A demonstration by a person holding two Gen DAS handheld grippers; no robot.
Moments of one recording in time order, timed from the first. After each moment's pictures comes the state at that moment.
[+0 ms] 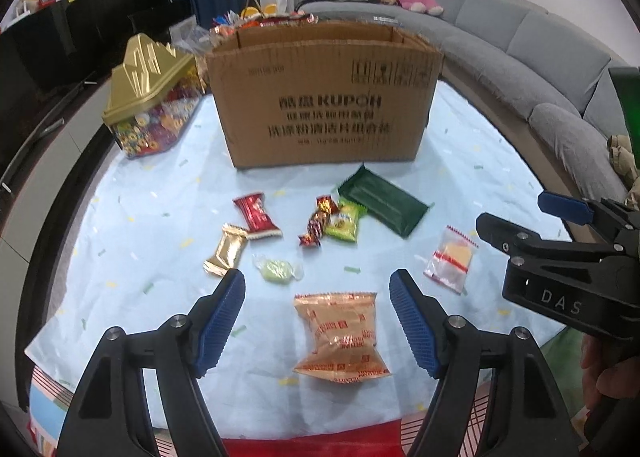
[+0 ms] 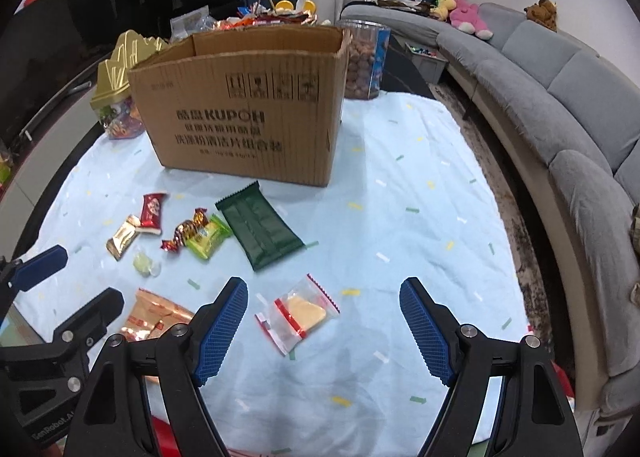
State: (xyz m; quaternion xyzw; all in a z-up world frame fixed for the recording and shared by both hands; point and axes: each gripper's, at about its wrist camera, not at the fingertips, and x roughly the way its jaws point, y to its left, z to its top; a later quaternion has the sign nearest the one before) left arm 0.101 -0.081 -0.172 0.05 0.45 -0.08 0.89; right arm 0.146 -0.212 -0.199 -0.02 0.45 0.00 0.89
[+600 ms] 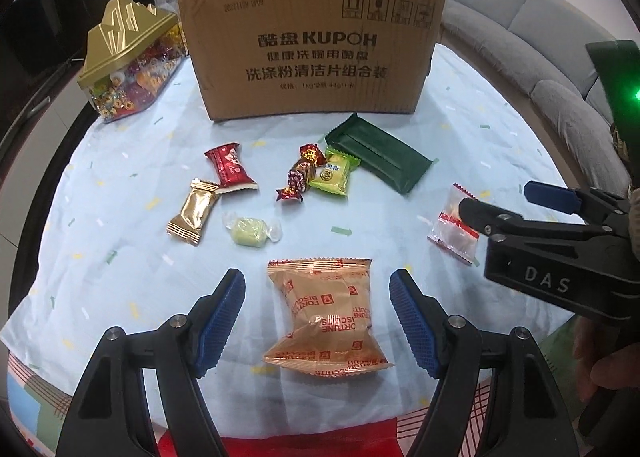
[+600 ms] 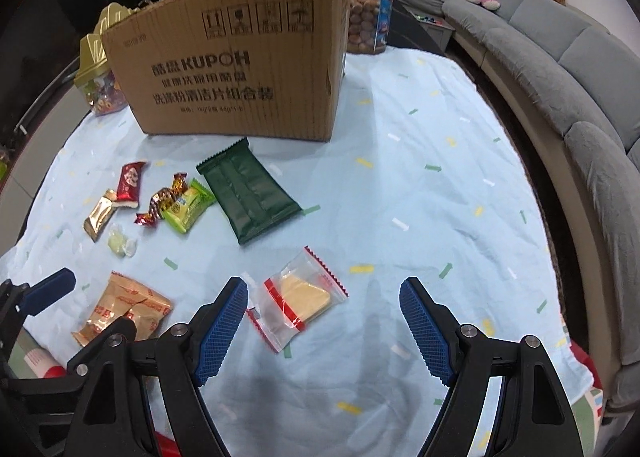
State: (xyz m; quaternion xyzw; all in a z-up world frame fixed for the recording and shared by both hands) left arm 0.108 -0.089 -0.214 0.04 0.50 -0.09 0.86; right arm 0.165 -0.213 -0.241 -0.01 0.50 0.01 0.87
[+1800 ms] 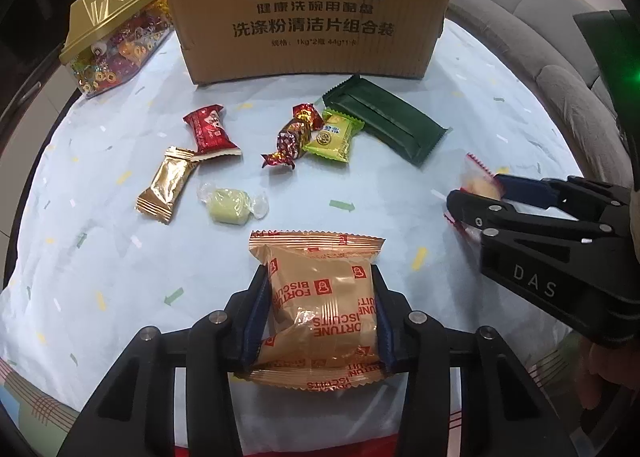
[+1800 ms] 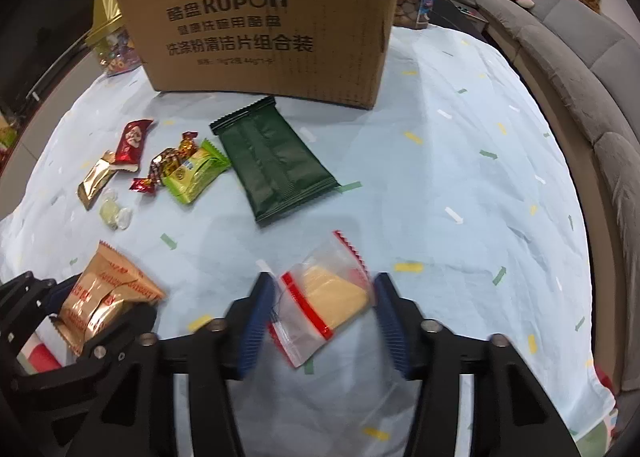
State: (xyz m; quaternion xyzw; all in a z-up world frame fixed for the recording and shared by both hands) left arm 0.117 -0.092 -0.247 0.04 0.53 -0.09 0.84; right arm 0.176 -0.192 -0.270 -0.03 0.53 0.05 0.85
